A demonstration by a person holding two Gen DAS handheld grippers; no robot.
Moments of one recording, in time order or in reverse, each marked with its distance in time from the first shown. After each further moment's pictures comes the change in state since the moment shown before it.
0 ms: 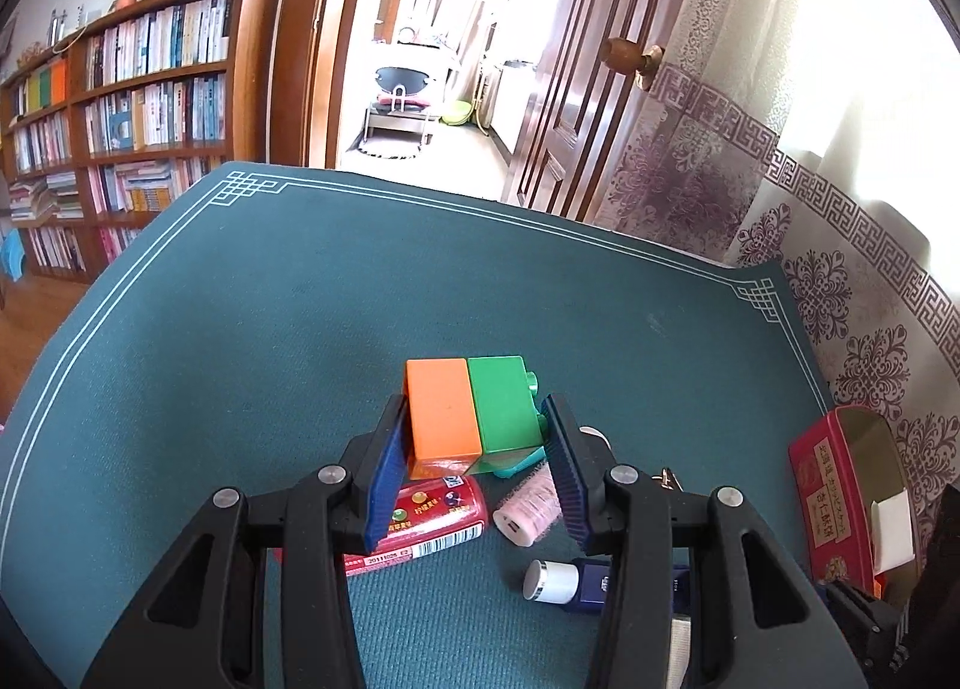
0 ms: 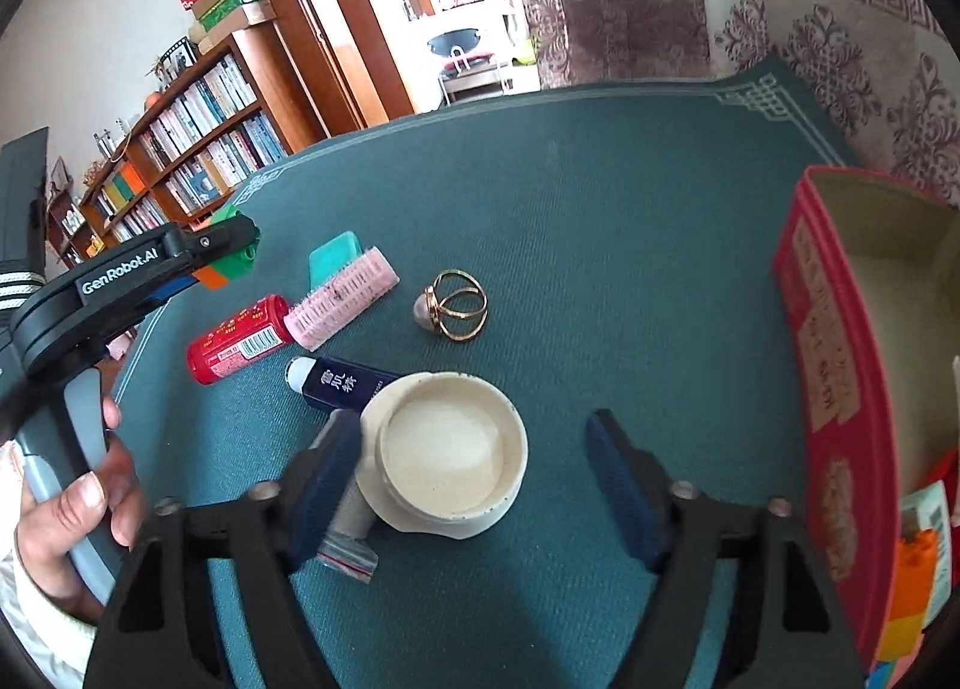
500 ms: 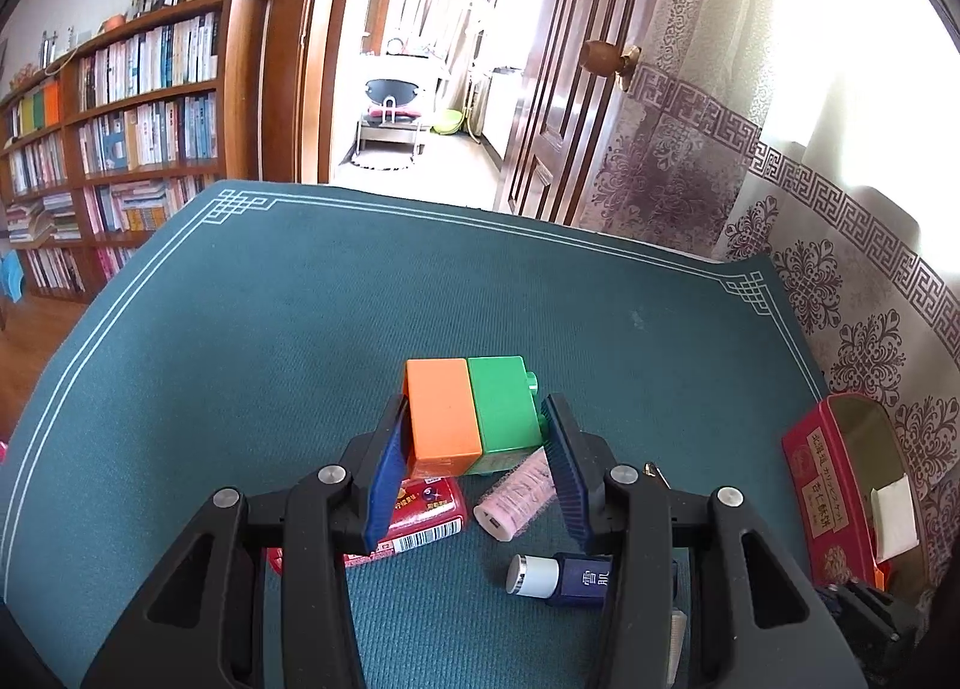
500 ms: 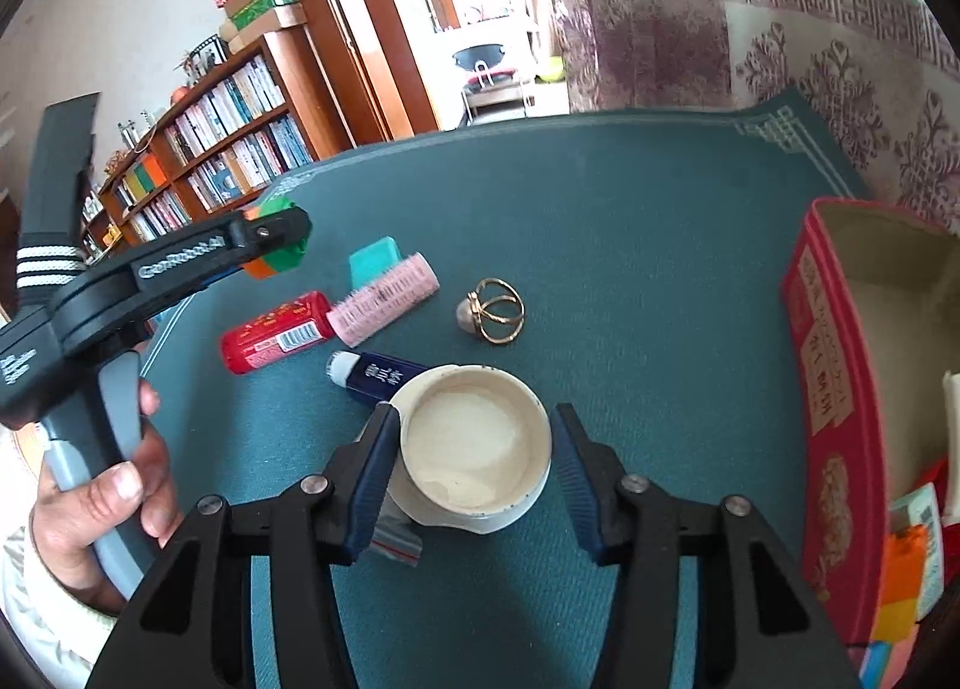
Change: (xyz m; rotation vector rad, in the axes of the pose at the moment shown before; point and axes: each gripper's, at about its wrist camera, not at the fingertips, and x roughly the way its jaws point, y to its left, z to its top) left arm -0.008 -0.013 -0.003 0.040 -0.026 0.000; right arm -0.025 0.021 -0.007 -0.075 -0.071 -0.007
